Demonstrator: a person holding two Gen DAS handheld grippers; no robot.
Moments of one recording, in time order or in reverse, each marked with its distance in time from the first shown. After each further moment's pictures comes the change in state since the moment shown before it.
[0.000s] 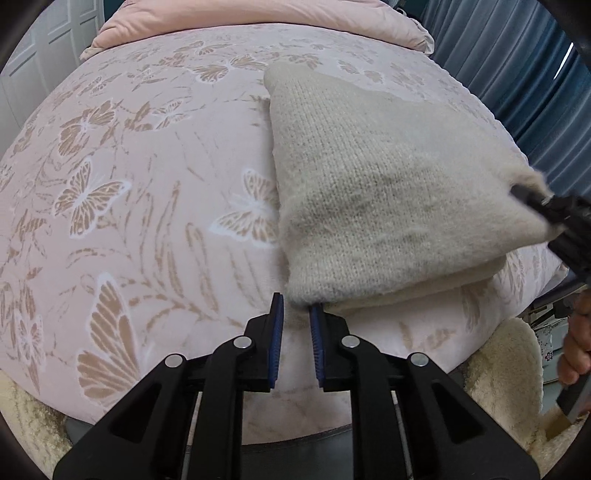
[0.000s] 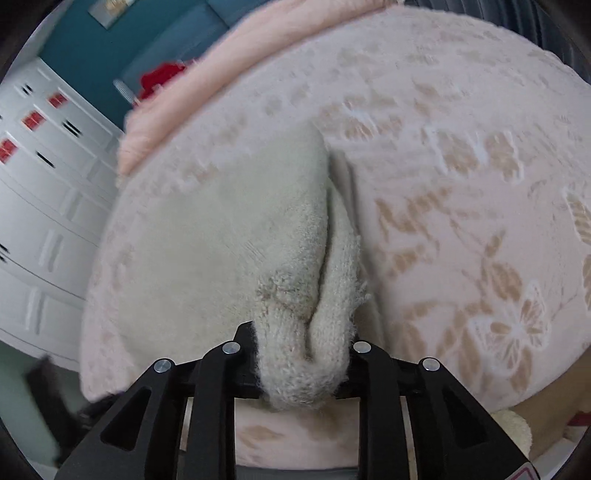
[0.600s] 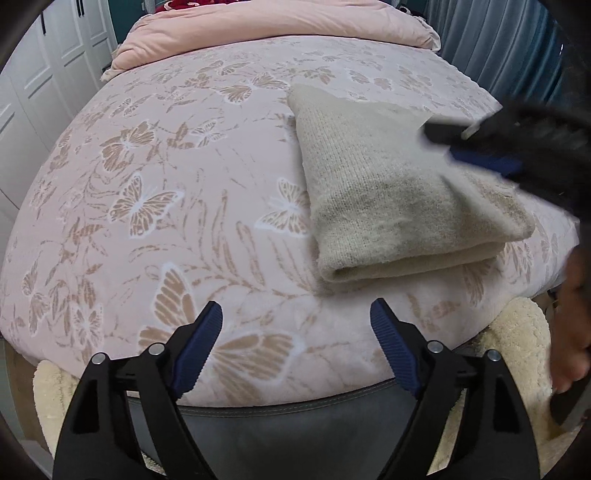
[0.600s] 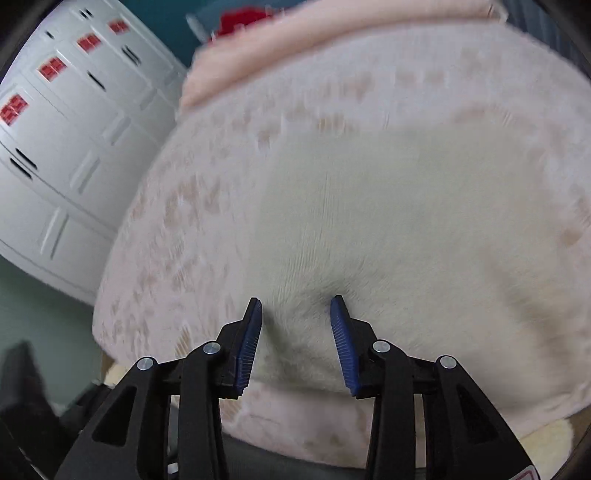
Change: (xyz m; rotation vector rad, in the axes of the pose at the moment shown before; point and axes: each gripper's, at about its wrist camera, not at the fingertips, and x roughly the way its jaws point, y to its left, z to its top) left arm -0.053 -0.004 -0.012 0.041 -0.021 0.132; right arm 0.056 0.149 -0.024 -0.259 0.178 0.116
